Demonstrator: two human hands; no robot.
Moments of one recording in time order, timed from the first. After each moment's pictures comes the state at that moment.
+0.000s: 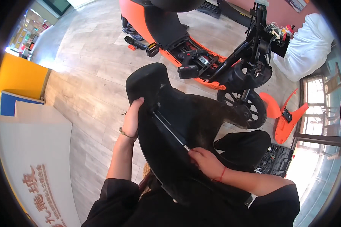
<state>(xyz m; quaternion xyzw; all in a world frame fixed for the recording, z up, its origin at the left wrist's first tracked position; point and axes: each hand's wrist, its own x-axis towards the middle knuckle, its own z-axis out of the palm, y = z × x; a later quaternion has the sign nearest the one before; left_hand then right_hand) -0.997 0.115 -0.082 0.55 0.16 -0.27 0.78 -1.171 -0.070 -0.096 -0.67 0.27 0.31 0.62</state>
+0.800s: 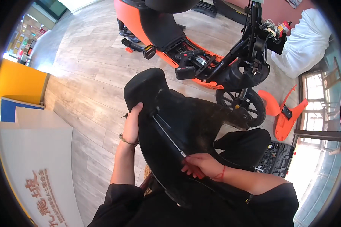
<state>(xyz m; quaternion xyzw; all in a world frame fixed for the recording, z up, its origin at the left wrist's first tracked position) -1.004 0.109 -0.081 0.54 0.13 -0.26 0.79 -1.172 -0.080 -0.097 -0.42 0.28 0.43 0.75</state>
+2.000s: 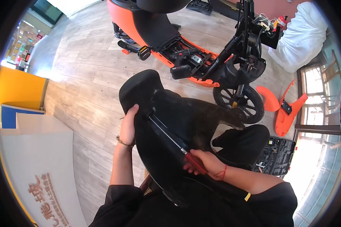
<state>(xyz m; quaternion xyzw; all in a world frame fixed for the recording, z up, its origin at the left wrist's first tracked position) -1.006 0.107 -0.082 0.54 0.12 -0.28 0.78 -1.178 -0.092 -0.099 -0.35 0.36 0.39 0.77</state>
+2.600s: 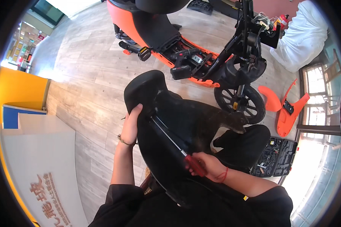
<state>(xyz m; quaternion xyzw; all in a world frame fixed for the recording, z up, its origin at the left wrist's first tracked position) -1.001 0.101 -0.092 0.59 0.08 -0.28 0.75 -1.190 -0.098 -0.105 -0.24 0.38 0.37 0.81</state>
